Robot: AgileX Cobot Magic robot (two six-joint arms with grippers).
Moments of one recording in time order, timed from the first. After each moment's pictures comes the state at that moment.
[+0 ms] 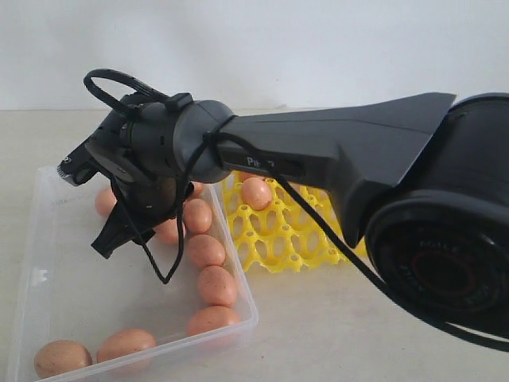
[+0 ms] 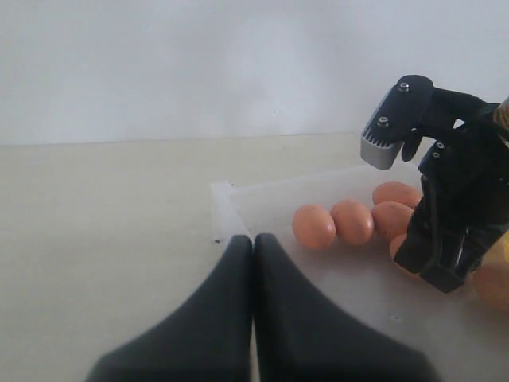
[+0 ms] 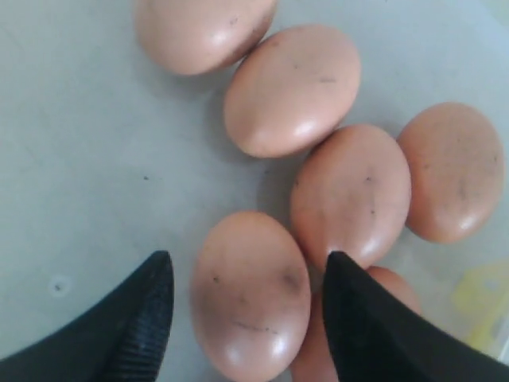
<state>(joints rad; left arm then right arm) -0.03 0.00 0.00 -0.03 0.23 0.02 0.95 2.35 -1.94 -0.35 0.83 0.18</state>
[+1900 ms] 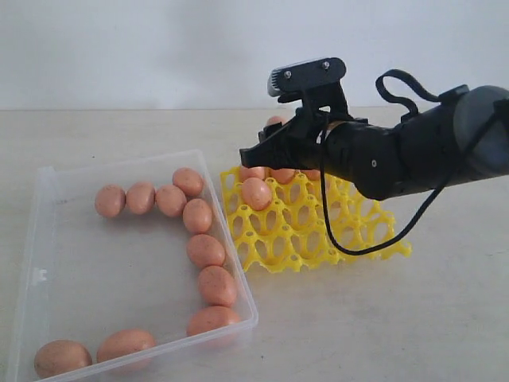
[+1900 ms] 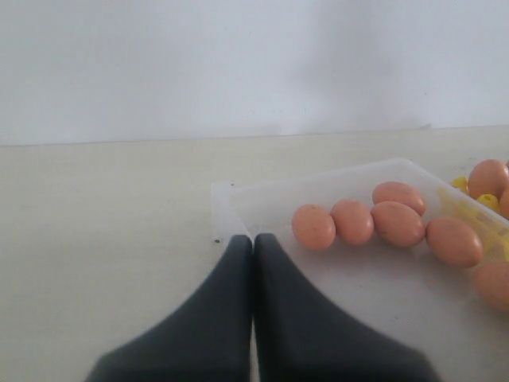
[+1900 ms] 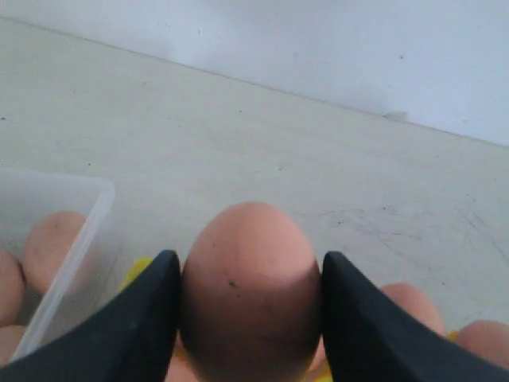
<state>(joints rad) -0.03 0.00 0.00 -0.03 0.23 0.02 0.57 1.89 -0.99 0.26 -0.38 -0.16</state>
